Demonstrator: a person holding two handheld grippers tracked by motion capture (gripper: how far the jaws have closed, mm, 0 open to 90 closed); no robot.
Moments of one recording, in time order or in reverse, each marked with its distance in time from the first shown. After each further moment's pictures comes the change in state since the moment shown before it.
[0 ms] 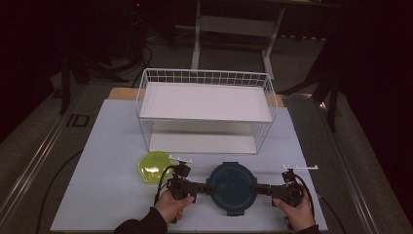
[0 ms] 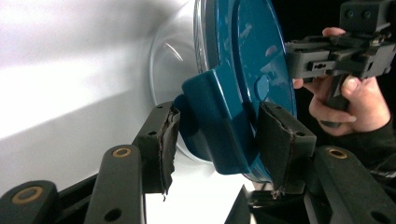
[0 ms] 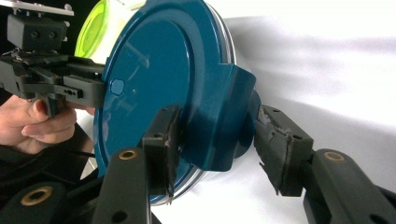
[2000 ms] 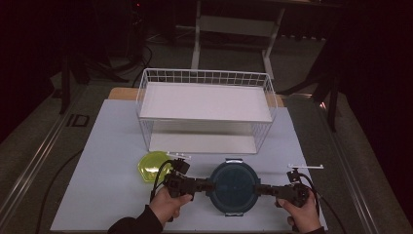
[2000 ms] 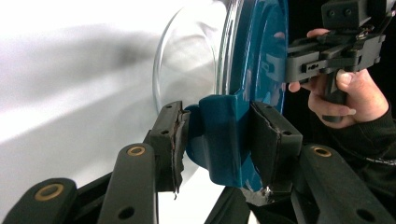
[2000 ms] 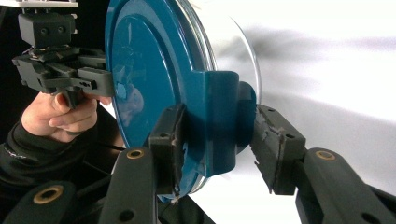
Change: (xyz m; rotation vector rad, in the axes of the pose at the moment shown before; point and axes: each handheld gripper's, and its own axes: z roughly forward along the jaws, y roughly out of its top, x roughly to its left) left arm -0.034 0.012 -0.028 -0.028 0.023 0.103; right arm 0.015 0.005 -0.018 0.008 0.106 0.027
